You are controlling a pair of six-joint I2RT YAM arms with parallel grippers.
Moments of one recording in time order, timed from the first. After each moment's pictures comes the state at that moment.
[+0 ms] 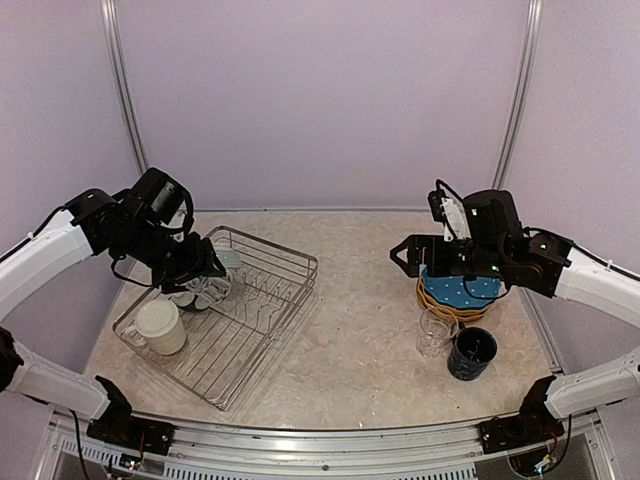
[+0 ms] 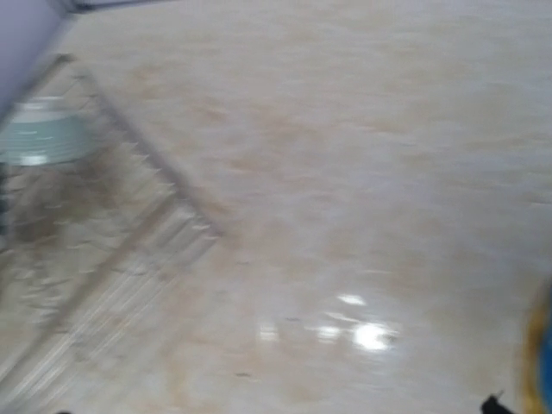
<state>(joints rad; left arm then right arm) -0.62 1.26 1.26 -1.05 0.04 -0.82 0.75 1.13 0.98 -0.38 0.09 0.47</state>
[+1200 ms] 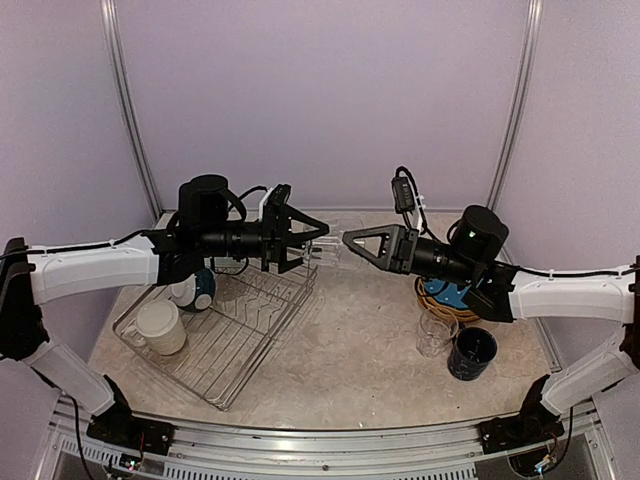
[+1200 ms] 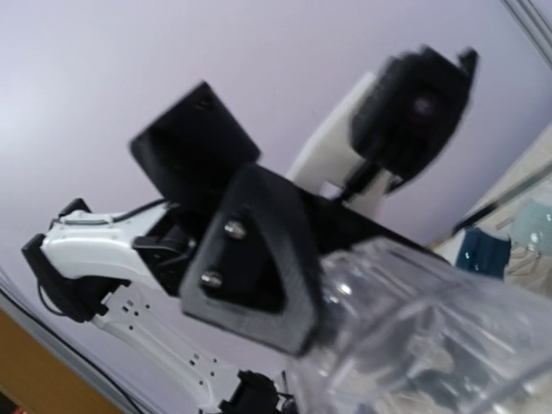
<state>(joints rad) -0.75 1.49 1.06 0.28 0.68 -1.11 0.82 1.34 0.78 0.74 -0.54 0.84</state>
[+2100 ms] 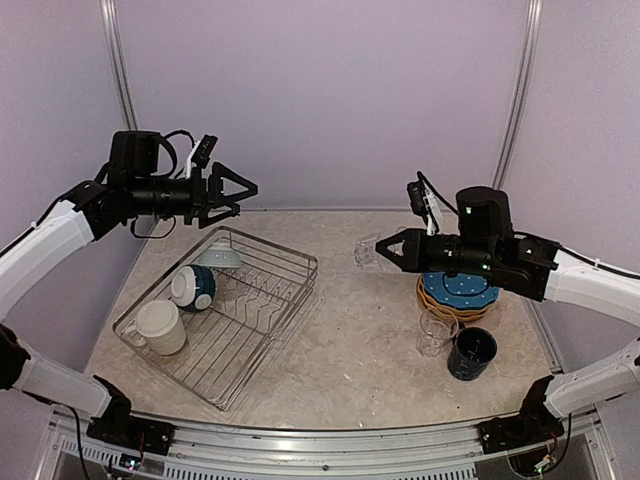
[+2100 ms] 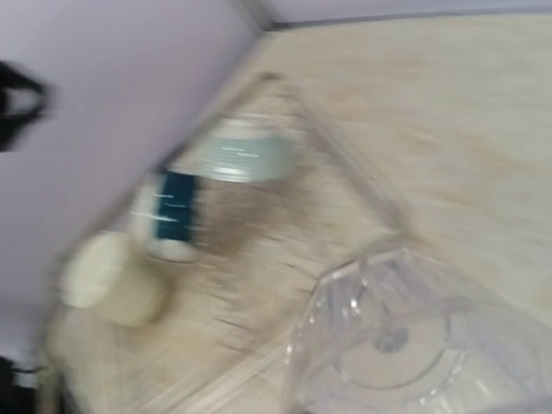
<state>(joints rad) -0.46 1.30 1.30 -0.38 0.67 -0.59 0.80 1.20 0.94 -0.05 -0.16 0.57</state>
